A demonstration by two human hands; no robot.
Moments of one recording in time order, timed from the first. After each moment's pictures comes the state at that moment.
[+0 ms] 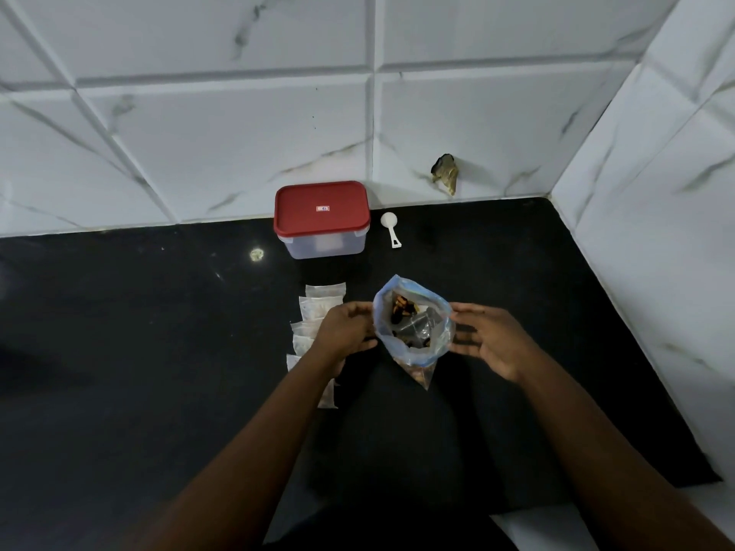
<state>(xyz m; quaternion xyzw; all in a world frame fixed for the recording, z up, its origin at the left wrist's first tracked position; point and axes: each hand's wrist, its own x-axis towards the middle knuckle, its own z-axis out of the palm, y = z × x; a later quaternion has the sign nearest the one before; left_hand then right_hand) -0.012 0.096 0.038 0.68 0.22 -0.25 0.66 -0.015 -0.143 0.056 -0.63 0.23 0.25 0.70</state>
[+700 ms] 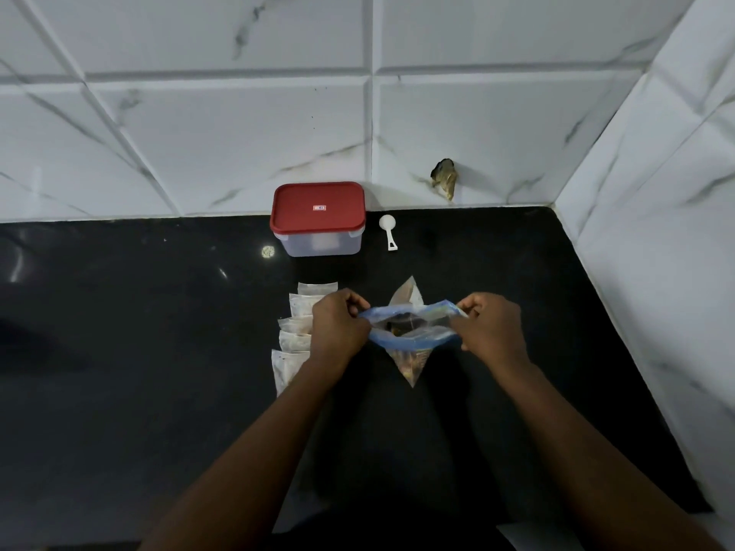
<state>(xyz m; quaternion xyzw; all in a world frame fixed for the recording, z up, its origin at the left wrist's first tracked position) -0.017 0.069 0.043 0.87 0.17 -0.04 0.47 -0.004 -0.154 0.058 -0.91 0.13 0.06 0.38</state>
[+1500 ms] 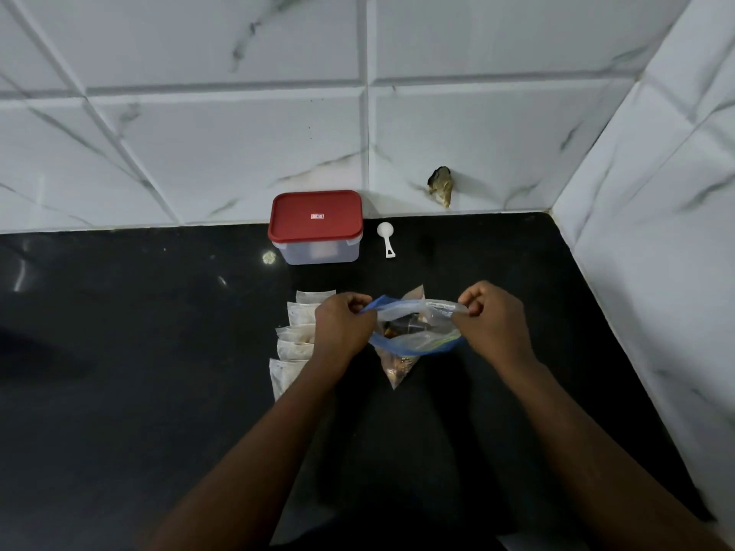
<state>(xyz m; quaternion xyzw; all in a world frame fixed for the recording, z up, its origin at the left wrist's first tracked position) -0.004 0.062 0.051 0.85 0.17 -0.05 0.49 0.011 -0.169 0.053 -0.93 0.05 -0.03 0.36</state>
